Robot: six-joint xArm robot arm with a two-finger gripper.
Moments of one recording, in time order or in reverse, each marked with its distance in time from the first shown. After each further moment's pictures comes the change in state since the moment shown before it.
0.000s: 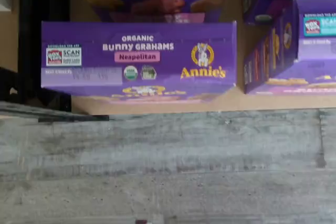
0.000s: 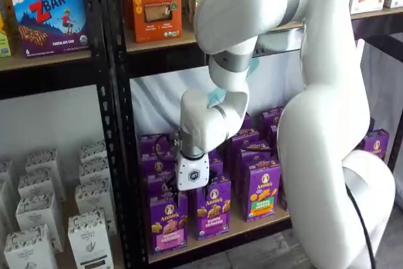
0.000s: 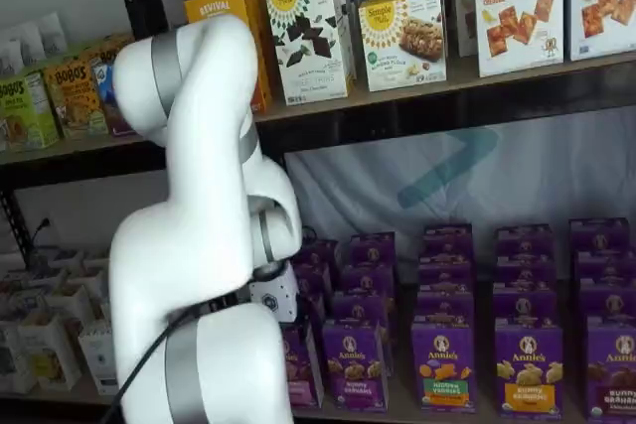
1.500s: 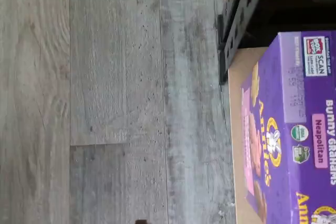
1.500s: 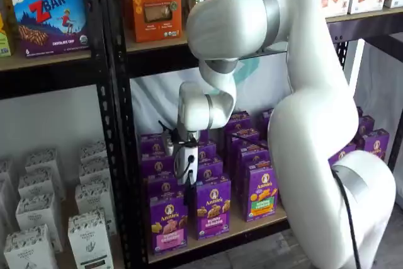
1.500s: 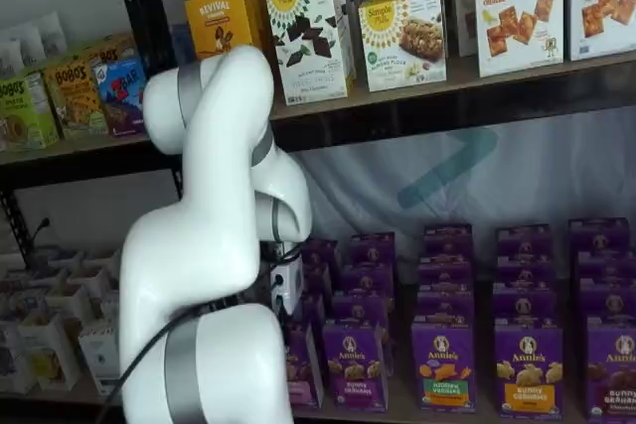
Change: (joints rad) arm -0.054 0.207 -0.365 0.308 0.306 -1.893
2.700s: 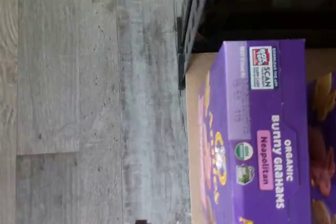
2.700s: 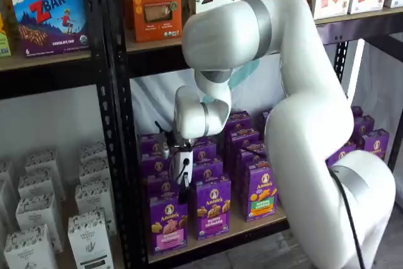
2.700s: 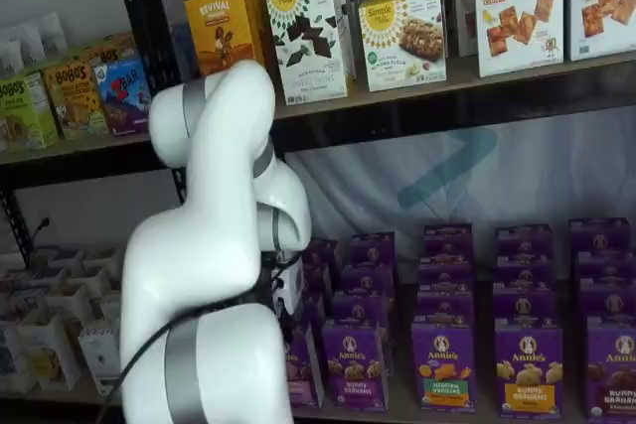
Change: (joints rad) arm 0.014 0.093 -0.085 -0.025 -0.098 0.034
